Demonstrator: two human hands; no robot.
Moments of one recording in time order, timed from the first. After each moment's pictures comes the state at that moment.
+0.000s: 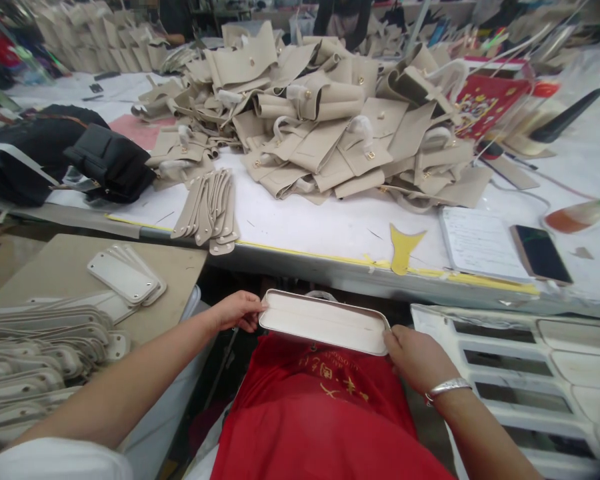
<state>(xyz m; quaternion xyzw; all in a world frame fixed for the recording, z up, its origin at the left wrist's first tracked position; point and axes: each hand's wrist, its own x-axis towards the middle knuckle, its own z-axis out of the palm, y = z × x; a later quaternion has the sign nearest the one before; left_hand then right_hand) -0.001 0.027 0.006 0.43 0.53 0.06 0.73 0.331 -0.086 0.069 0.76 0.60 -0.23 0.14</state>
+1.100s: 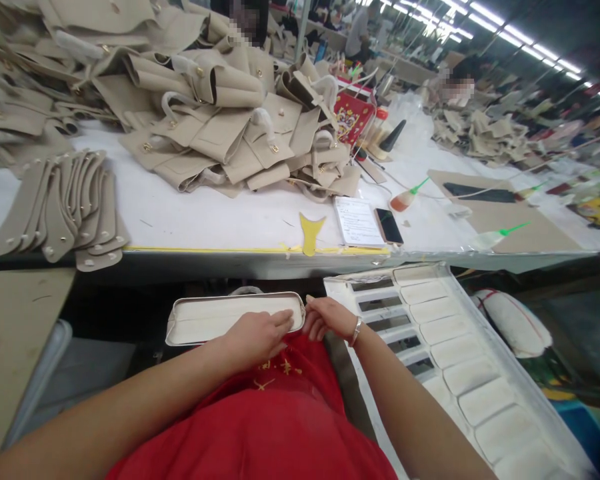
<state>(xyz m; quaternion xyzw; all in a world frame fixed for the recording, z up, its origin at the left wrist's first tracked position) 0.165 -0.046 0.031 0.97 0.14 0.00 0.21 0.366 -0.106 0.045 0.66 0.33 -0.64 -0.22</state>
